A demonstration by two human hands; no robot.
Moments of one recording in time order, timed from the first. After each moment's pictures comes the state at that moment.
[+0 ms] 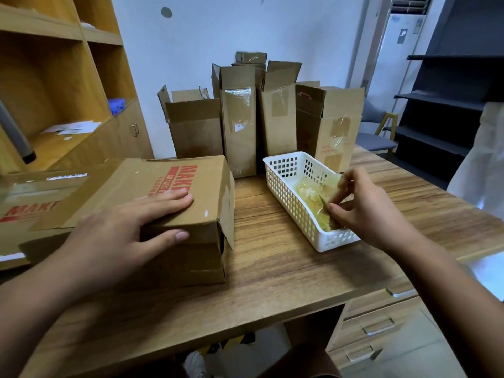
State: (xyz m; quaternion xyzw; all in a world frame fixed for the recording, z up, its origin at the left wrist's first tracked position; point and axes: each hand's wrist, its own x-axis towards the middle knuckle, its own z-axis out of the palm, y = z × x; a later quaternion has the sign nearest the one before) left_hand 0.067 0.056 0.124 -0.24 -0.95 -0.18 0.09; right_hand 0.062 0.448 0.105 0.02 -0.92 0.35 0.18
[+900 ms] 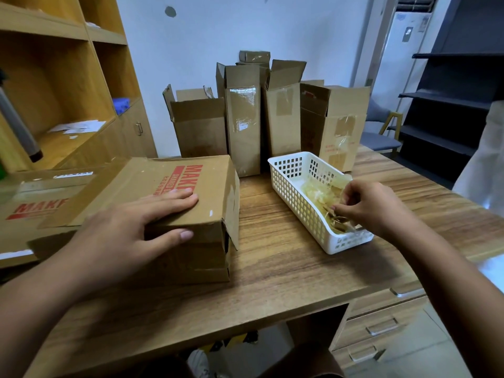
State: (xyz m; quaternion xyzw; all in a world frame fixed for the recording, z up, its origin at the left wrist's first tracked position) left_hand 0.073 0.056 0.127 -0.24 -0.95 -0.20 0.09; right_hand 0.048 0.452 0.111 -0.08 -0.95 0.28 0.10
